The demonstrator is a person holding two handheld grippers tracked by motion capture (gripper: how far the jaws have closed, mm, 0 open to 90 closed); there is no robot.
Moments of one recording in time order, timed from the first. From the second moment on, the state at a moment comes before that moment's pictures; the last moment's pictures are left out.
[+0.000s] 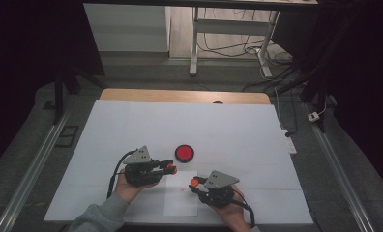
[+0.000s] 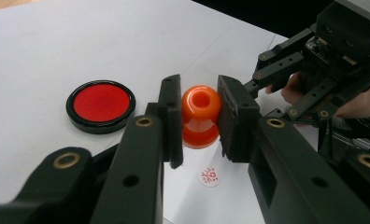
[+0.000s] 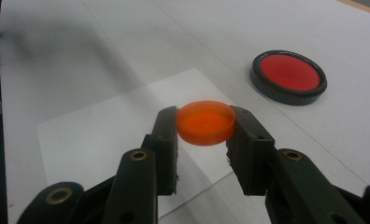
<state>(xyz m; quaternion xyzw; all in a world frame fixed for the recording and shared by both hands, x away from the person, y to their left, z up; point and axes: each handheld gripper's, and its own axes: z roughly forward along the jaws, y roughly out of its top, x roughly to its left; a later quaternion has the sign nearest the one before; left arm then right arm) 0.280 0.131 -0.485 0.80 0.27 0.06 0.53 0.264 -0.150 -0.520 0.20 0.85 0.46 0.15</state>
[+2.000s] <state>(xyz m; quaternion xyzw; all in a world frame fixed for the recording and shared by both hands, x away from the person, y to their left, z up) 0.271 0.084 -0.498 0.82 0.23 0.02 0.52 0.260 -0.139 -0.520 0.19 0.85 0.48 0.14</state>
